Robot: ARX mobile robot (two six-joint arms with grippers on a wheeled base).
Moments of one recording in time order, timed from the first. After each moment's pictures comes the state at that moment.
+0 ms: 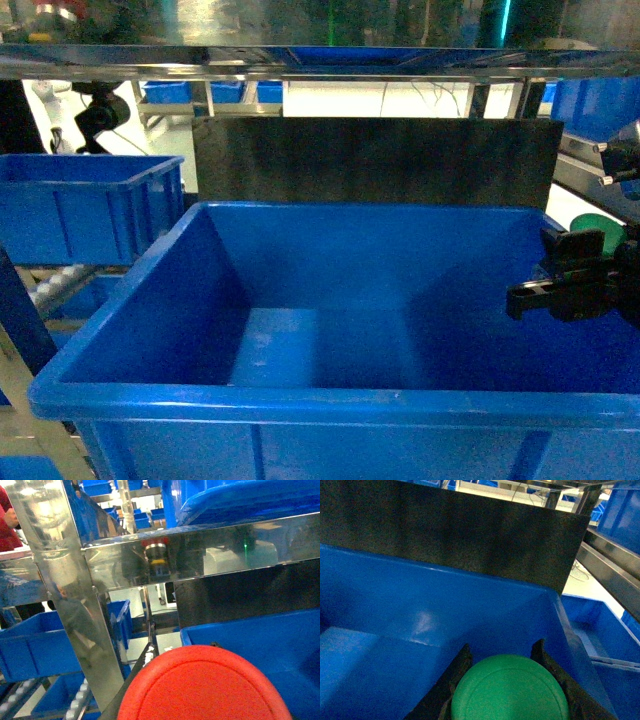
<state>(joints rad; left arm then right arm) -0.11 0.84 0.16 0.72 -0.08 0.13 0.23 1.94 0.55 1.23 0.12 -0.07</state>
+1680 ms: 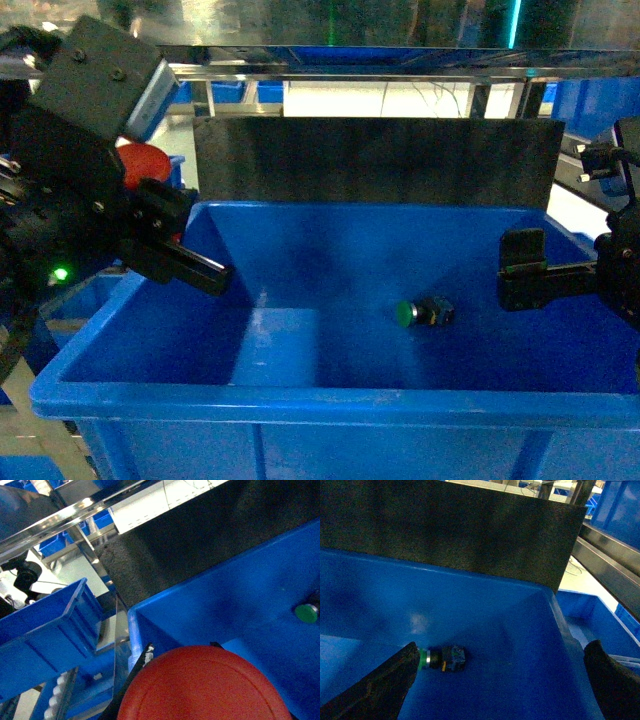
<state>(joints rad) -0.32 1.73 0.55 0.97 -0.17 0.33 0.21 2.01 0.64 1.20 0.15 -0.07</state>
